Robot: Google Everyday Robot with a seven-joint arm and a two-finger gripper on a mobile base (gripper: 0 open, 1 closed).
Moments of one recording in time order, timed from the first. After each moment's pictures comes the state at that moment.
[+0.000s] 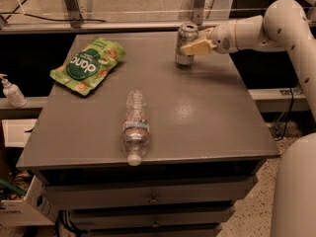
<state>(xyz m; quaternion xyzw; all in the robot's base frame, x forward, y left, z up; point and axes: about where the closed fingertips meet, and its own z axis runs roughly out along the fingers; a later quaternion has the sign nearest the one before) 0.763 -0.122 0.882 -0.45 0.70 0.28 0.48</state>
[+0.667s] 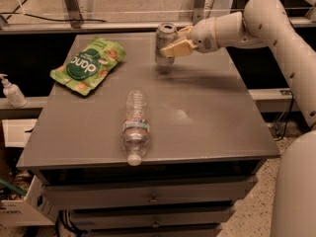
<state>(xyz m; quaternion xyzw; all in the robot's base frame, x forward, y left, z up) 0.739 -0.052 0.896 -0.51 0.66 0.29 0.48</state>
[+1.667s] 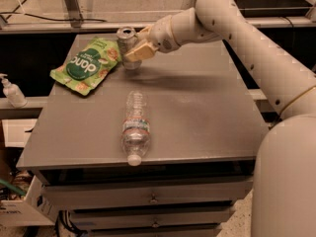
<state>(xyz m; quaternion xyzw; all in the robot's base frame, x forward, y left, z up) 0.729 0.057 0.891 -0.59 0.62 0.26 0.46</state>
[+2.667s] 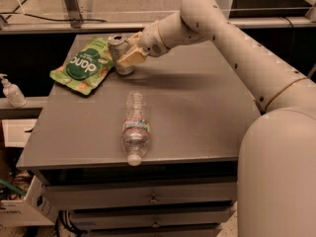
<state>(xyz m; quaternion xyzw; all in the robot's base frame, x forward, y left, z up) 0.729 0.088 0.863 -0.62 0.62 0.25 0.42</state>
